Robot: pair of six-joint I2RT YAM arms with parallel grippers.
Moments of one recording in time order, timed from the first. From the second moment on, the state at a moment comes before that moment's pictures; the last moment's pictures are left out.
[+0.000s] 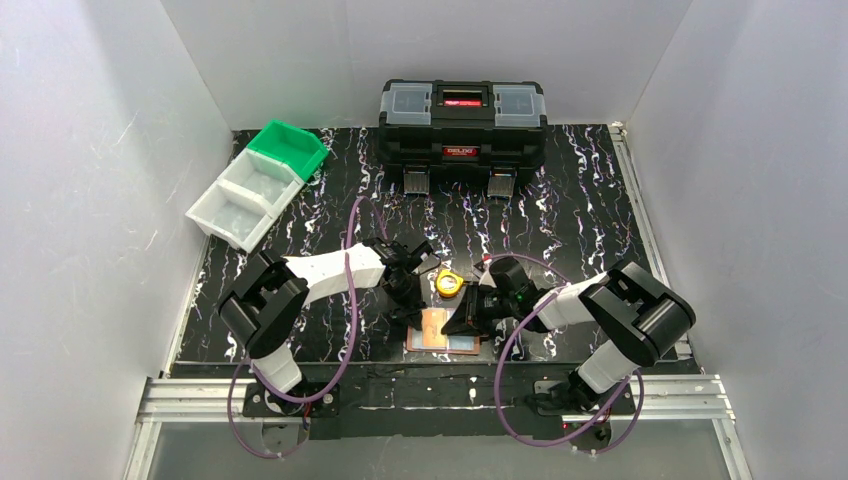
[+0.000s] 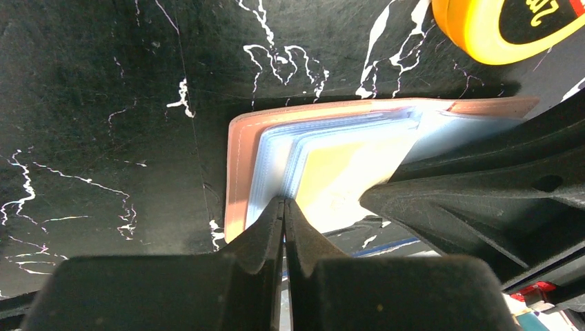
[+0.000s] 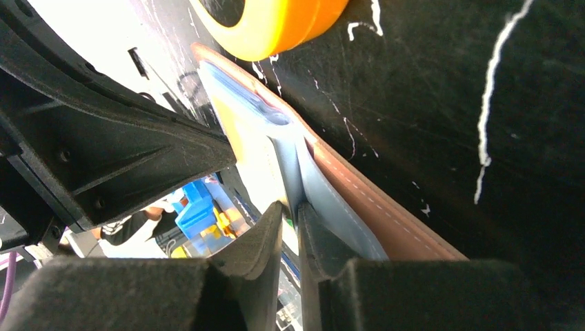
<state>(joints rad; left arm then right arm) -0.83 1.69 1.00 -0.69 0.20 -0.94 0.72 1.57 0.38 0.43 -0.62 1.12</state>
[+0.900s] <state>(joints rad) -0.80 1.69 0.96 -0.64 0.26 -1.02 0.69 1.52 0.30 0.50 -0.62 1.15</state>
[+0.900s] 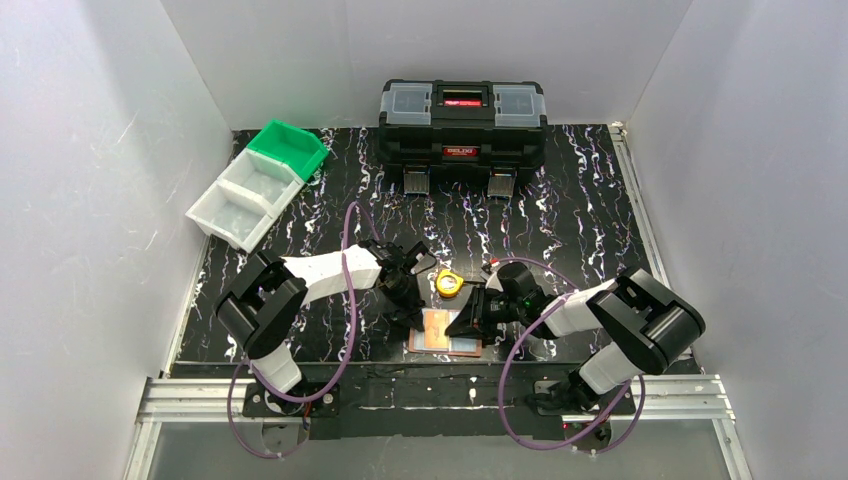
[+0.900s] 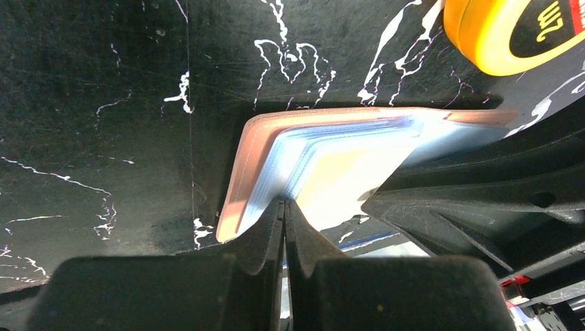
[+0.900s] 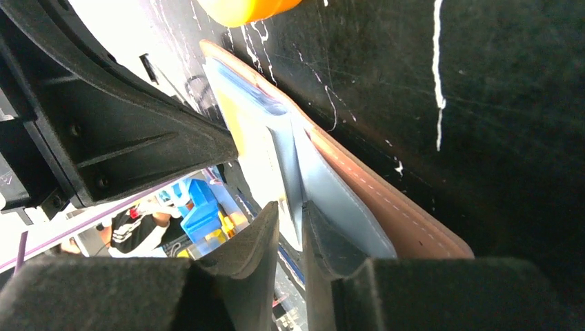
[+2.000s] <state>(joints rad) -0.80 1.69 0.95 -0.63 0.28 -1.04 0.68 1.54 0.23 0.65 -0.61 1.21</state>
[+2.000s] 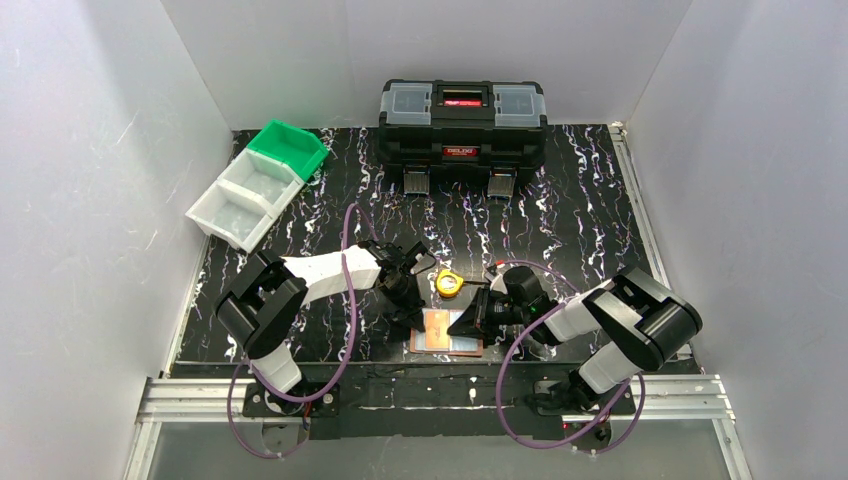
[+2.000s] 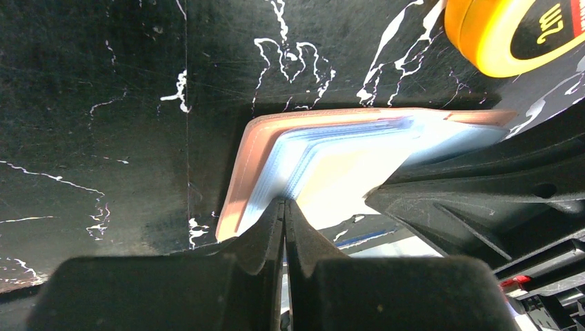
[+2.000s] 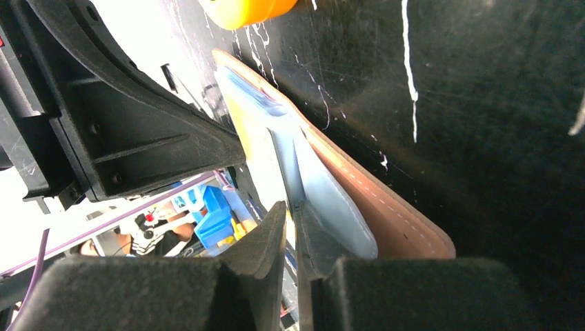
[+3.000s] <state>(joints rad) -0.79 1.70 0.94 -0.63 0.30 -1.06 0.66 1.46 0.21 0.61 -0.58 1.20</state>
